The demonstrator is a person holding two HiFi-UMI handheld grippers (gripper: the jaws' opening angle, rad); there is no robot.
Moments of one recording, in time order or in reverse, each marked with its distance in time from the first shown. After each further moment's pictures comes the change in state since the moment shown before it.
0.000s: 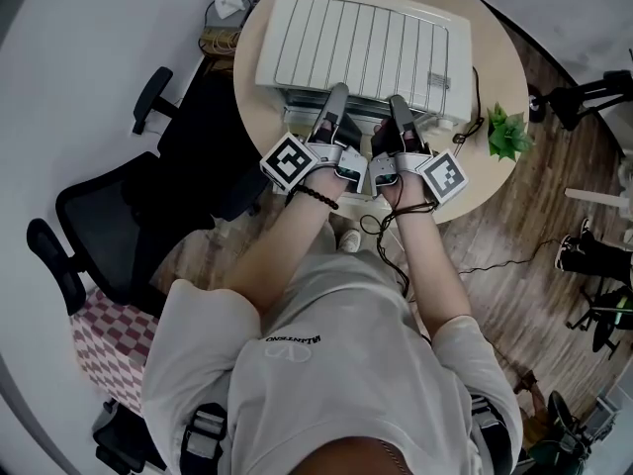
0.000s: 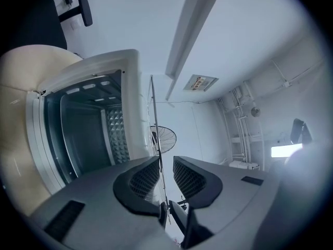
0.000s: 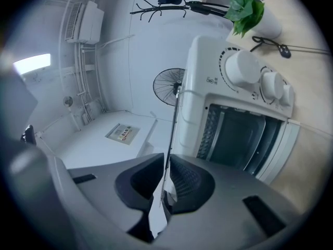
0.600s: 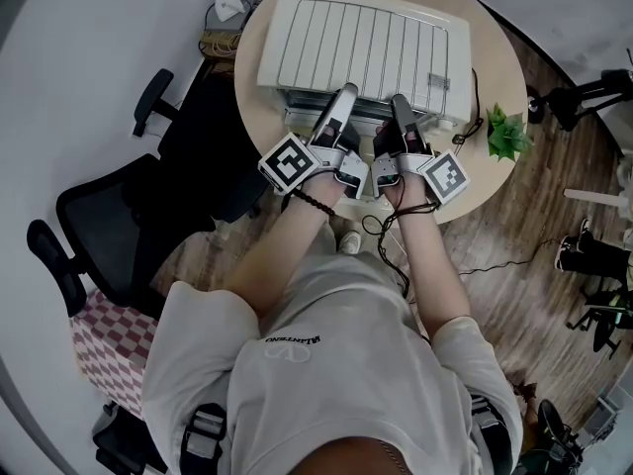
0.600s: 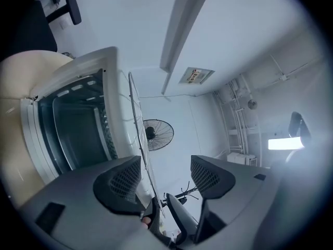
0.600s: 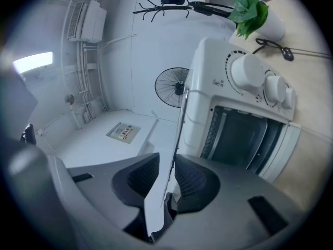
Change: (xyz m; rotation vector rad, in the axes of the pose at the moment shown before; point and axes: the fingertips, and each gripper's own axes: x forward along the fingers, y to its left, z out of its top) left arm -0.001 -0.019 -0.005 0.047 0.076 -0.015; right arm 0.001 0.007 0.000 -0.024 0.003 0.007
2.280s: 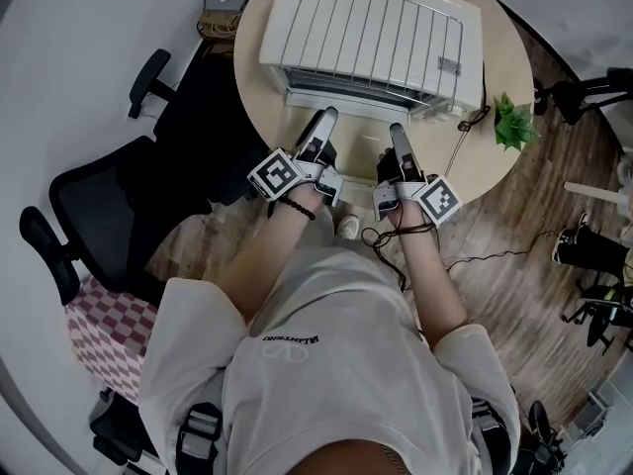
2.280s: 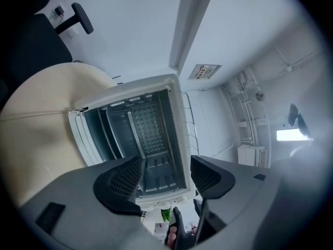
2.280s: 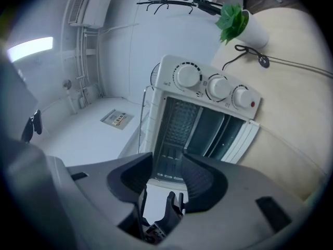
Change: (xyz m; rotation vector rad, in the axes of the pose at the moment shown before) left arm -0.083 0.100 -0.007 0.060 0.053 0.131; right arm -0.070 -0.073 -0.038 -0.088 0.106 -0.100
